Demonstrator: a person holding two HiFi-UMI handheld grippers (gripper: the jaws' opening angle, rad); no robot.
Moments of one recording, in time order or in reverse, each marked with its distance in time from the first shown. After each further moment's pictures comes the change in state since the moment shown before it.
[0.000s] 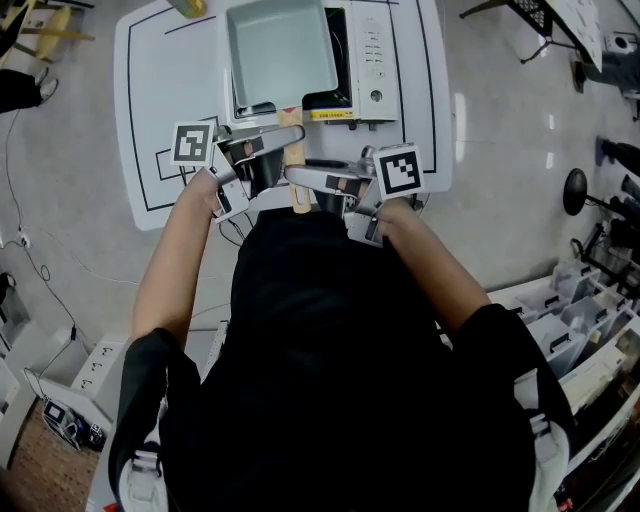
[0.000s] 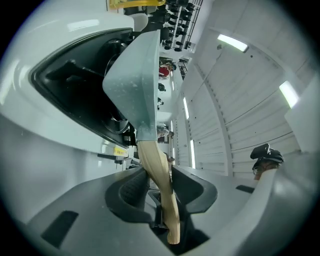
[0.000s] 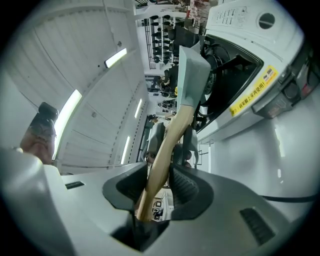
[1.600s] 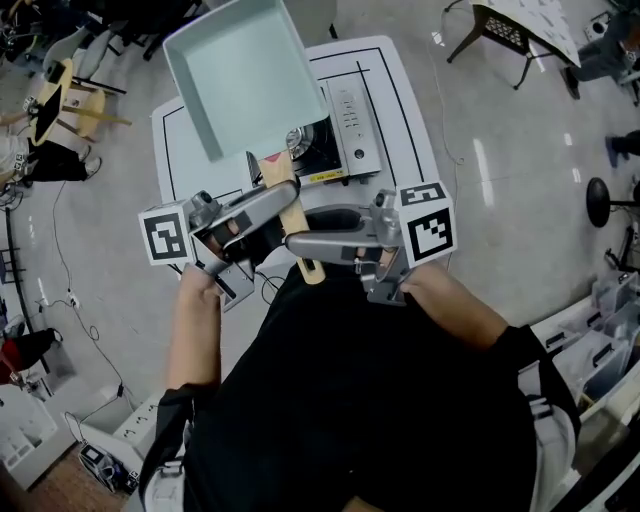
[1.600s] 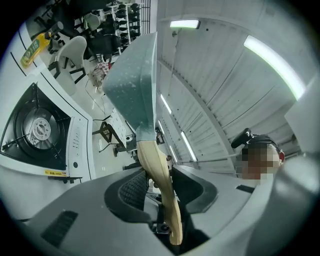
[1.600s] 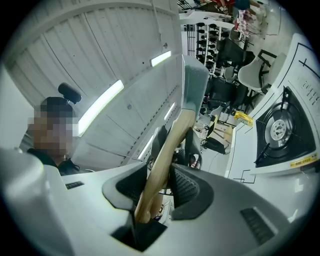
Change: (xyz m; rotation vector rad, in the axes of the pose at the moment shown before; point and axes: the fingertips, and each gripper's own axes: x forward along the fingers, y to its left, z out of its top) left arm 0.042 -0.236 -0.039 0.424 -0.023 -0.022; right arm -0.037 0.222 0.019 -0.285 -0.079 0.234
